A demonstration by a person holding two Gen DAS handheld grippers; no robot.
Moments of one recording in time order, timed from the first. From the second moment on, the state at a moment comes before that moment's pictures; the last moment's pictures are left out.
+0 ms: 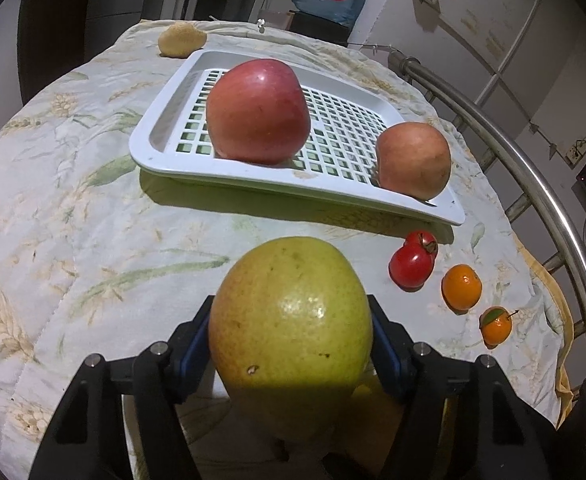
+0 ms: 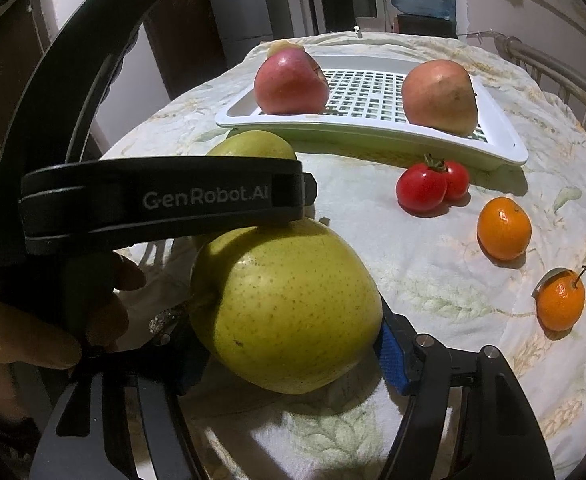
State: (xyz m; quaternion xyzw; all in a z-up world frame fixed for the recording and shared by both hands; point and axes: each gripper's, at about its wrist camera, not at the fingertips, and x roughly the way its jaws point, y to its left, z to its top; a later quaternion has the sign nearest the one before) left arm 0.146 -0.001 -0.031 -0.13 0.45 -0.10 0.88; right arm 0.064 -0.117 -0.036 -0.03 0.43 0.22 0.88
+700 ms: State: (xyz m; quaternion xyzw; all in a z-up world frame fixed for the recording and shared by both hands) left arm 0.127 0.001 0.007 -0.14 0.41 -0.13 0.89; right arm 0.058 -0.165 -0.011 0.05 0.41 0.22 0.88
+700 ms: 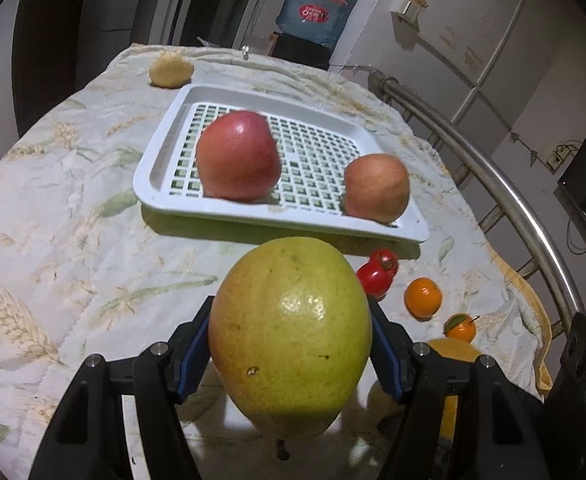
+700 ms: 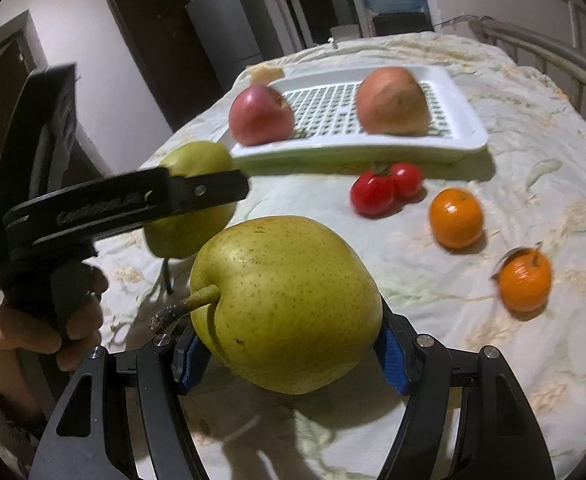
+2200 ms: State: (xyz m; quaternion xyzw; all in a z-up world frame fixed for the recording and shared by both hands) left arm 0.265 -0.041 0.090 -0.02 0.33 -0.08 0.94; right arm 0.235 -0.206 0.081 0.00 0.34 0.12 0.93
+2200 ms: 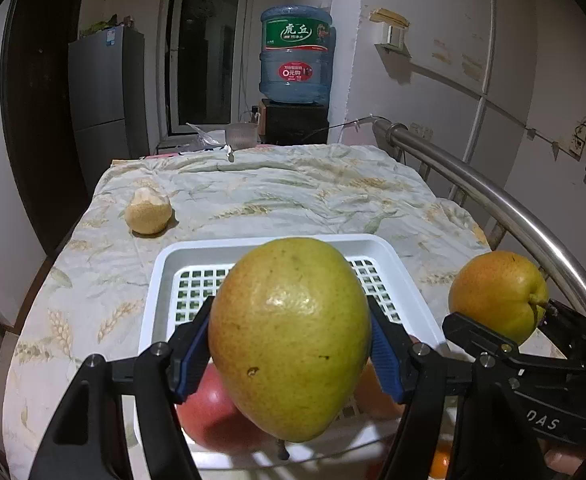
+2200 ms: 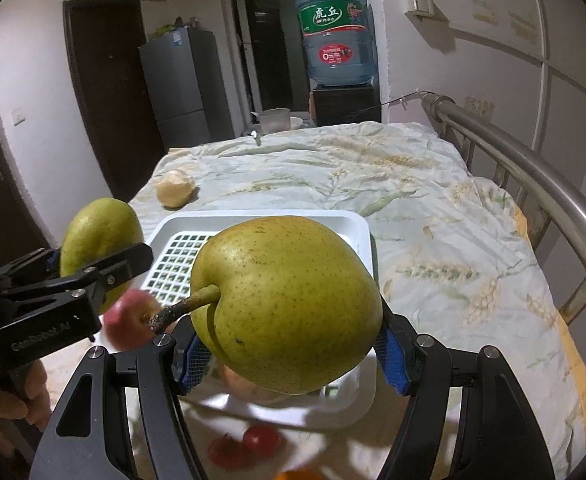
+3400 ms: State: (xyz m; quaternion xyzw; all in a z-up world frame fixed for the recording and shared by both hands) left arm 0.362 -0.002 0.045 -0.06 0.42 -0.04 0.91; right arm 0.319 -0.171 0.044 -0.08 0.36 0.01 0.93
